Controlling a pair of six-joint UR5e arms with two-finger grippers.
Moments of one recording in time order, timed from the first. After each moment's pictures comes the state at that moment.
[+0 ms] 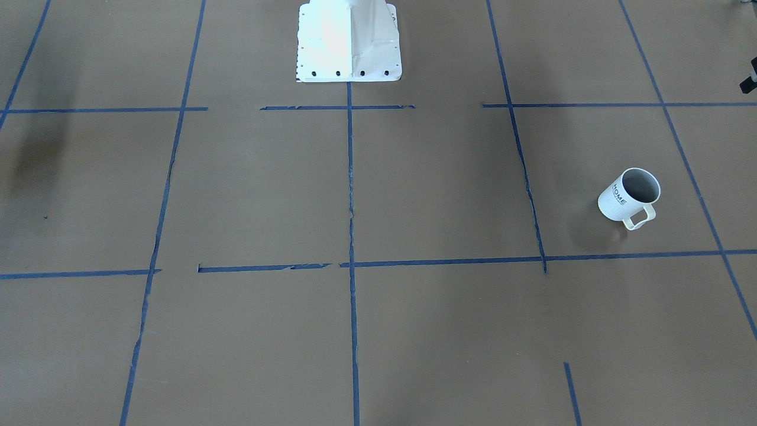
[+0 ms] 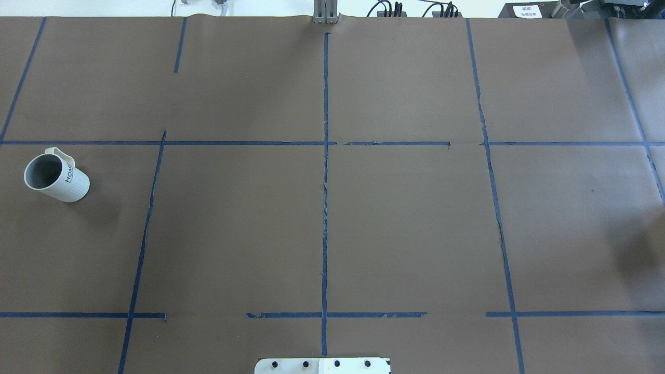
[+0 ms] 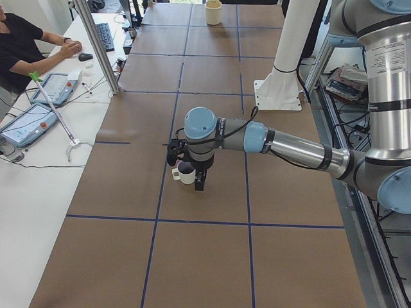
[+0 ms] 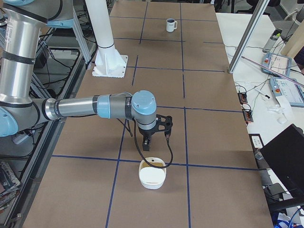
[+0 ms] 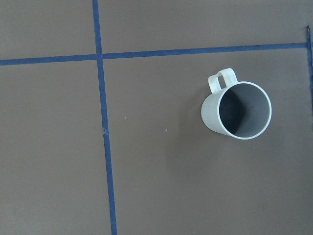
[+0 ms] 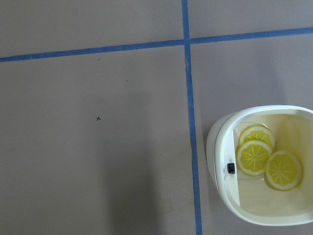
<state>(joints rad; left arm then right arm) -1.53 -1.39 -2.03 -1.38 -2.44 -0.01 1.61 -1.86 2.00 -1.69 2.40 0.06</state>
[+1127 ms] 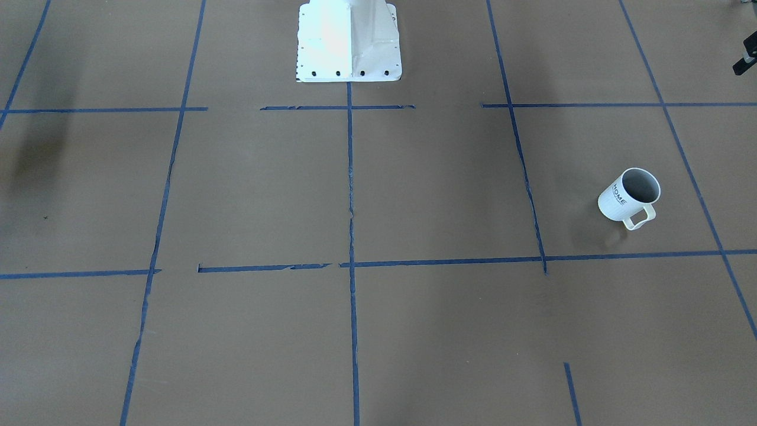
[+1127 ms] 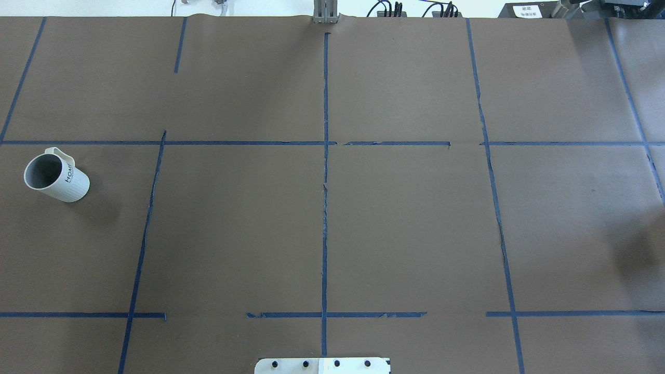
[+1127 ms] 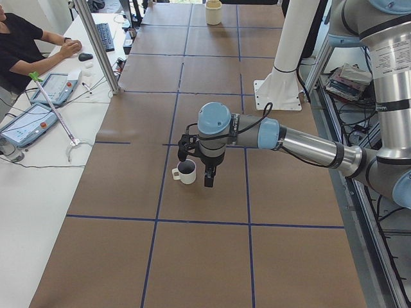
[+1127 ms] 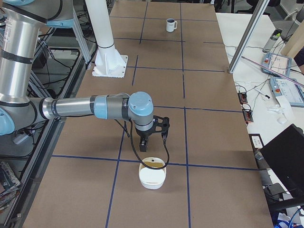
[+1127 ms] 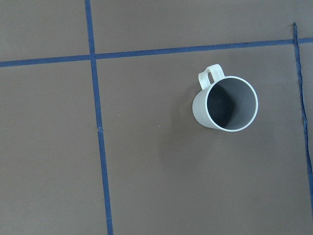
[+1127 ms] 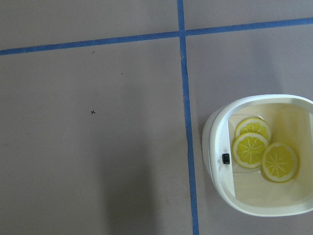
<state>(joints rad) -1.53 -1.31 -2.09 -1.39 -2.45 0.00 1.61 -1.88 2.00 -1.68 2.39 0.06</state>
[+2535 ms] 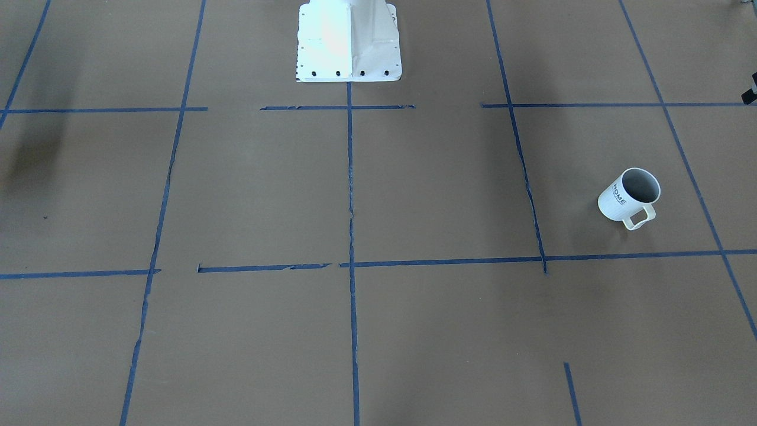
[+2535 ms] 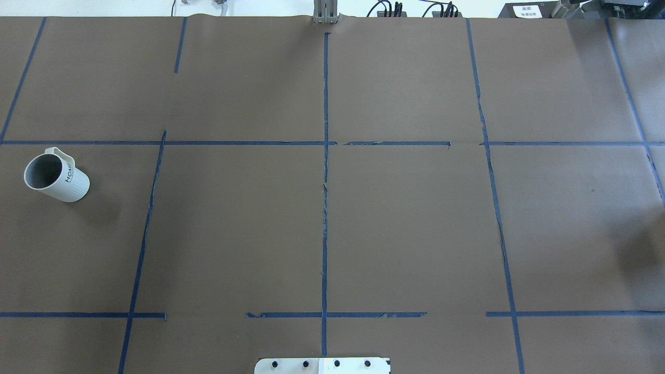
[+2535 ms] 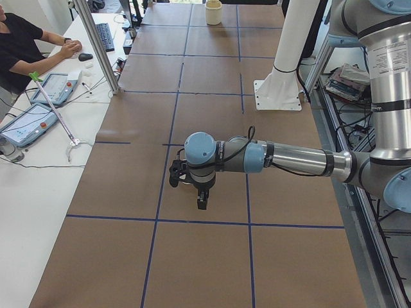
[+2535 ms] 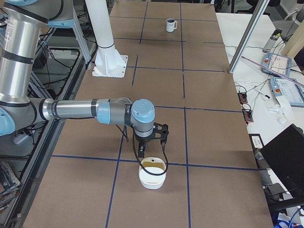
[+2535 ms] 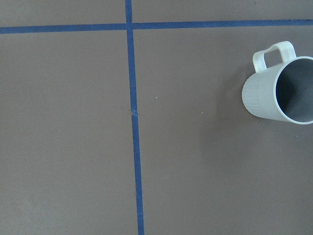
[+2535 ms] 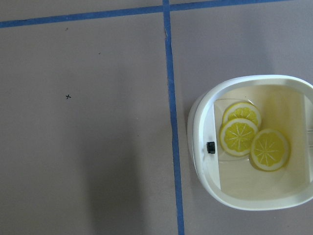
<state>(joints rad) -1.53 -1.36 -1.91 -1.47 -2.44 0.02 1.57 -1.88 1.95 -1.68 2.36 0.05</state>
